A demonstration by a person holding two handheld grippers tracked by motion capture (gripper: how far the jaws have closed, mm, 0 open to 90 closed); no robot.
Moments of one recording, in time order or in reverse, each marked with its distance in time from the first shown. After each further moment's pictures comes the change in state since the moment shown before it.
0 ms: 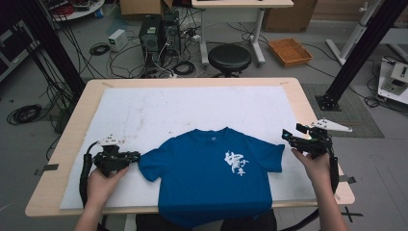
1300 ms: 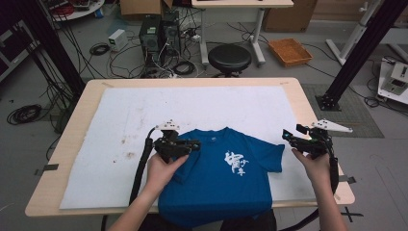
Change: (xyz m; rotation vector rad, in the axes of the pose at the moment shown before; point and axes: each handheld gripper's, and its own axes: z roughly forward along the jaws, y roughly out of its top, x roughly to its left) left arm -0.121 0.088 0.081 -0.144 -0.290 0.039; right arm -0.001 -0.002 0.000 0.000 -0.009 0.015
